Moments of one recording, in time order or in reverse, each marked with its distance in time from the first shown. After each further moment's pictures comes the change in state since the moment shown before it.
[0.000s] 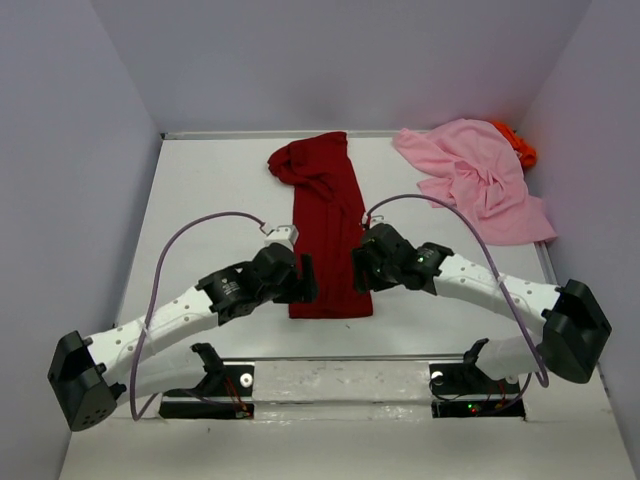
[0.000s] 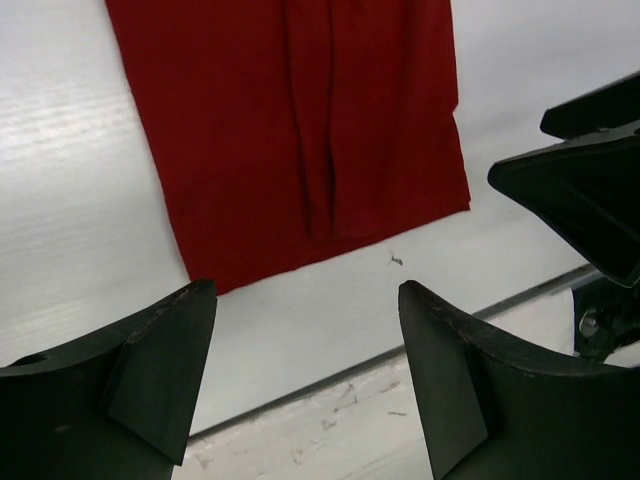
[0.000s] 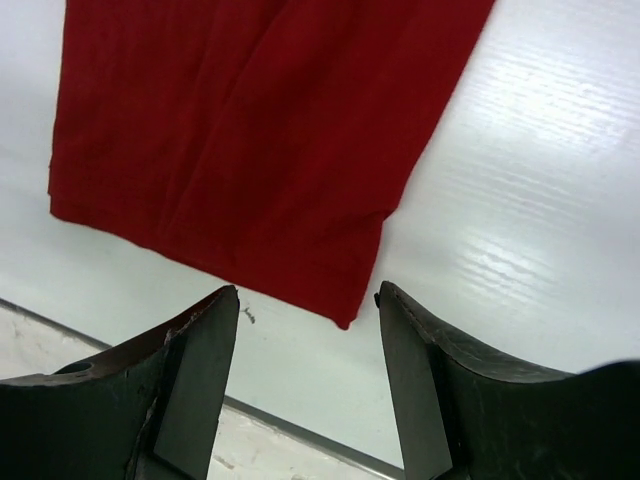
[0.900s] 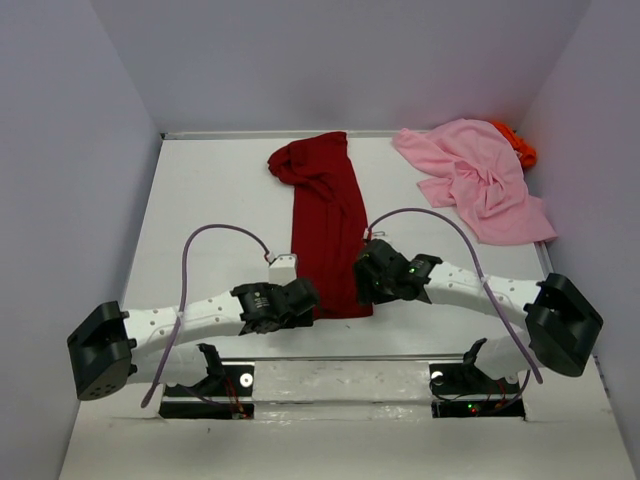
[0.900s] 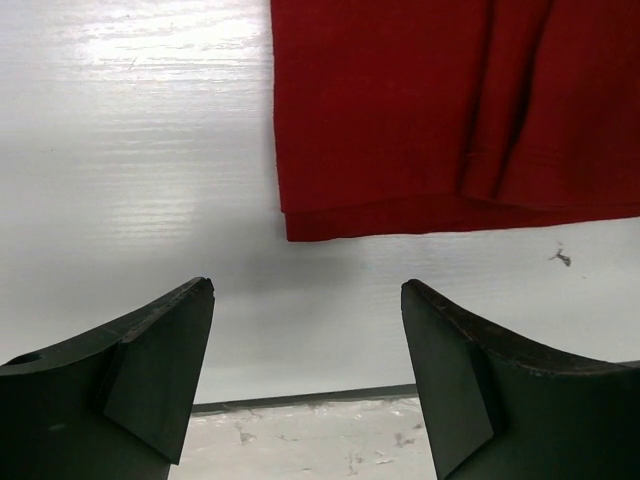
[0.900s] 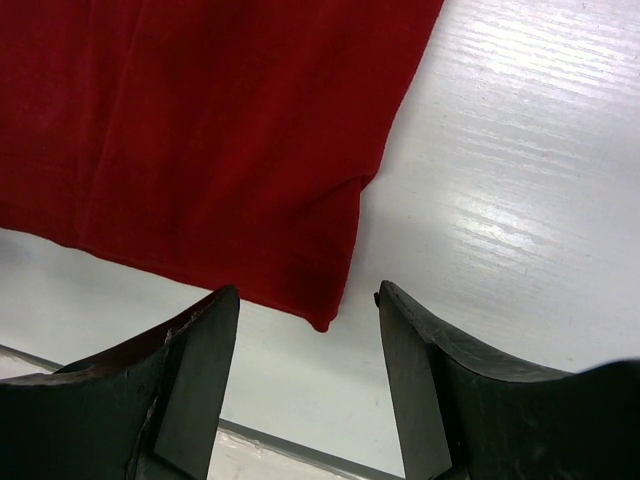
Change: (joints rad) left arm -0.246 0.154 -0.084 -0.144 -0.264 -0.304; right arm 0.049 0.047 -0.114 0.064 0.029 0.092
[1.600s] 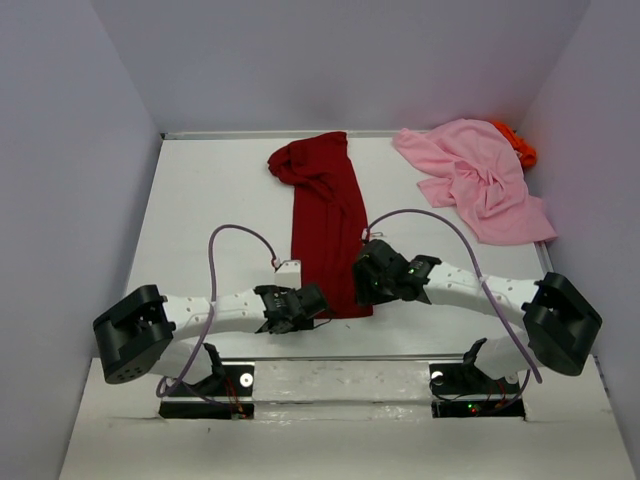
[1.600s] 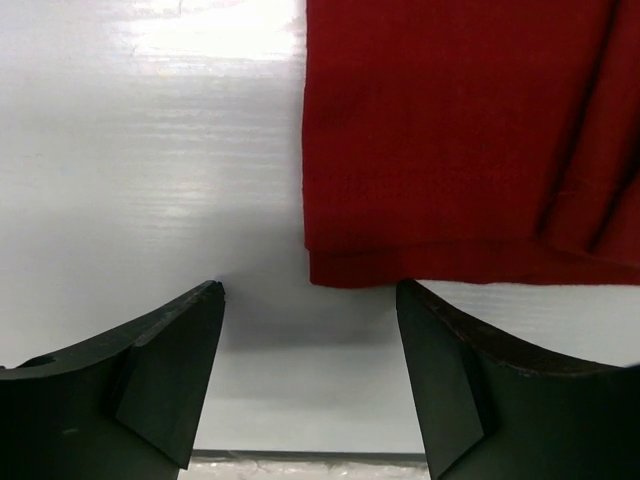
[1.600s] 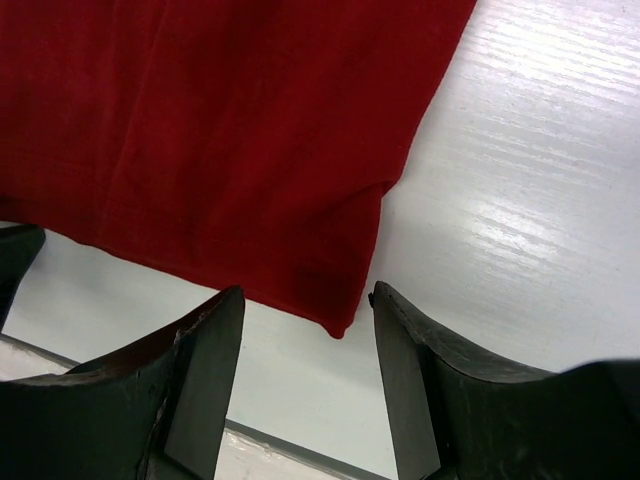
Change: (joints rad) left arm 0.000 0.186 -0.032 0.067 -0.037 -0.033; right arm 0.000 0.008 -0.011 0.037 -0.030 -0.002
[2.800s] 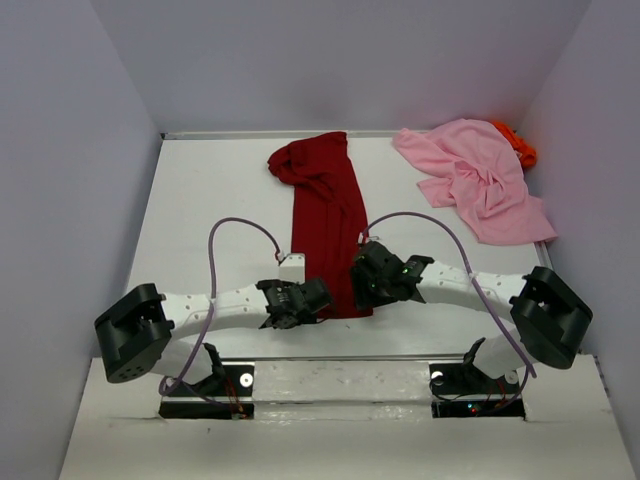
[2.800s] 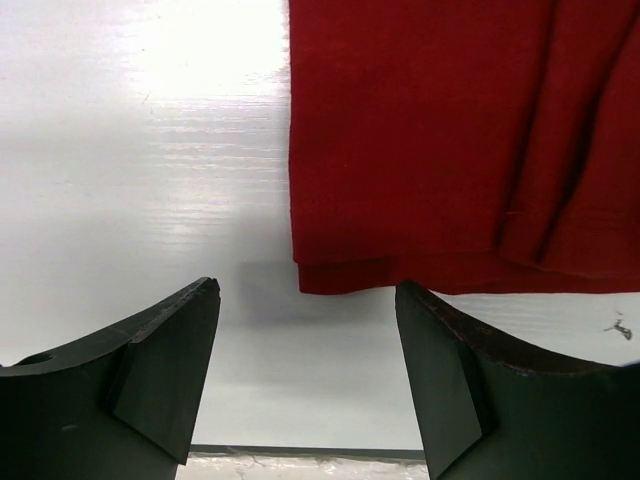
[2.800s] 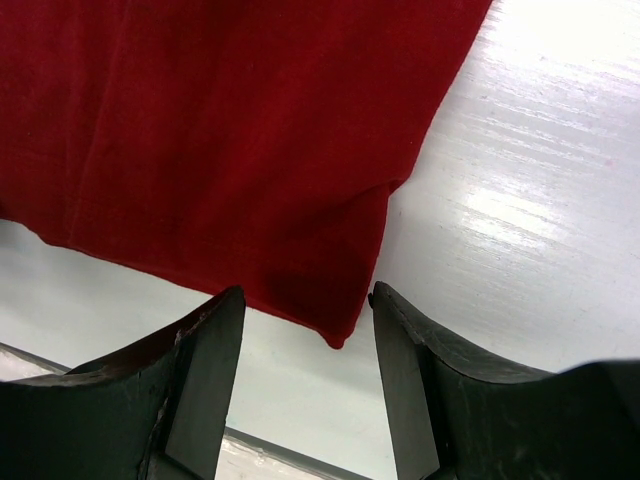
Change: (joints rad) left arm 0.000 0.008 0.080 -0.048 -0.043 0.027; right arm 0.000 0.058 0.000 0.012 -0.031 -0.008
